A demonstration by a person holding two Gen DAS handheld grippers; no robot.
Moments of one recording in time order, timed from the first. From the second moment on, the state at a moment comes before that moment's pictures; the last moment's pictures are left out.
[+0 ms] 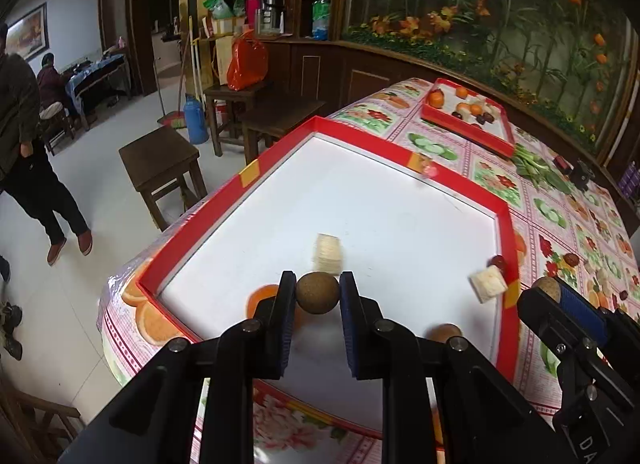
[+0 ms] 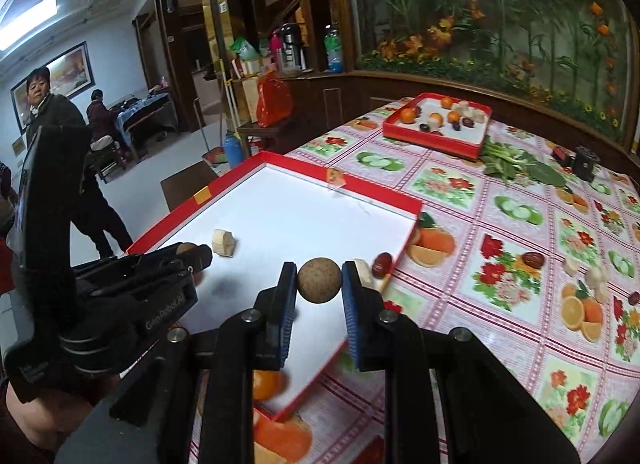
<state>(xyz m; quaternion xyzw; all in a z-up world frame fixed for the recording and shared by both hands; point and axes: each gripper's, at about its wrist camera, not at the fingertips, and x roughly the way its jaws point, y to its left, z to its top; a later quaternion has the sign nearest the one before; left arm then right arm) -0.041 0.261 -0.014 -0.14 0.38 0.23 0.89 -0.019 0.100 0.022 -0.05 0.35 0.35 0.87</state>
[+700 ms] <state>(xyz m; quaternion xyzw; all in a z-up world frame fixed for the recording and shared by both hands) -0.026 0.274 -0.024 -0.13 0.41 0.24 0.87 0.000 0.149 0.003 -0.06 0.37 0.36 0.85</state>
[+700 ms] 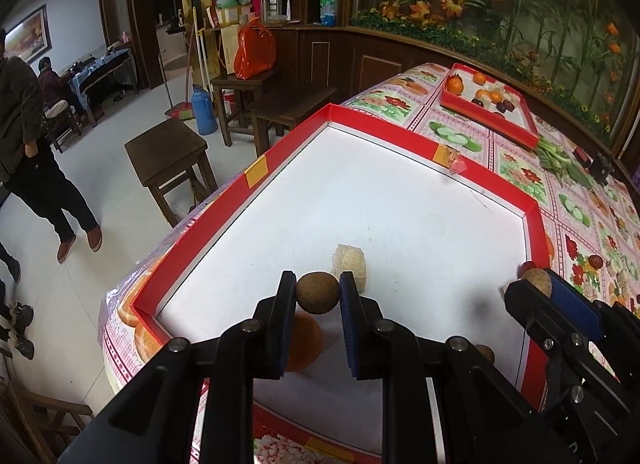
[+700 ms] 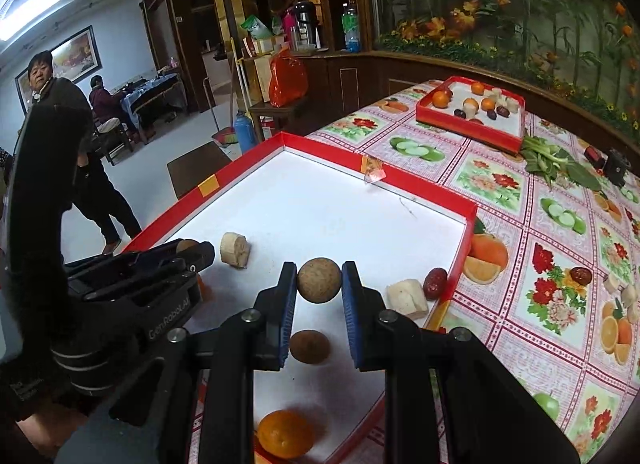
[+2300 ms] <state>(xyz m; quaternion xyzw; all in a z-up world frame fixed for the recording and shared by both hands) 0.002 0.133 0.005 -0.07 0.37 0.11 0.92 0.063 -0.106 -0.012 0.02 0.38 0.12 0.92</state>
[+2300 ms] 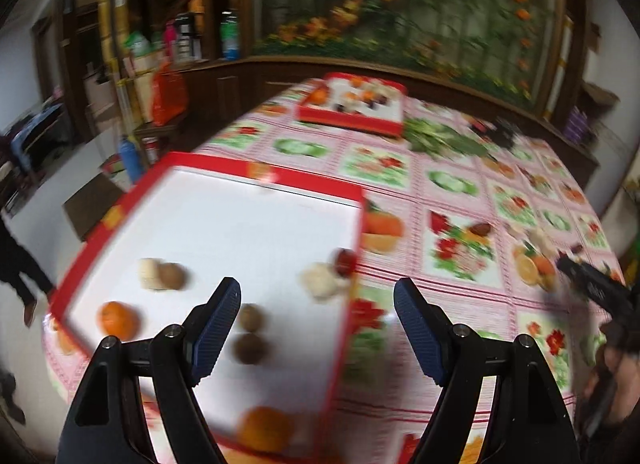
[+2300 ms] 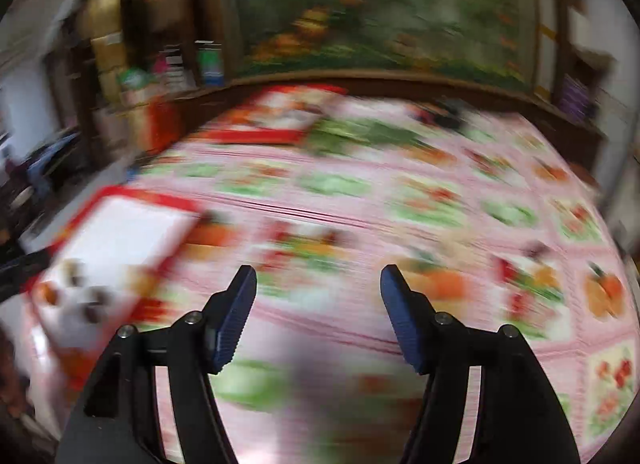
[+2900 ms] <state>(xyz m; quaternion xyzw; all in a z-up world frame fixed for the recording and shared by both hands) 0.120 0.015 -0.028 -0.02 0.41 0.04 0.91 0.153 -0.155 -0.062 0.01 0.45 0.06 0.89</state>
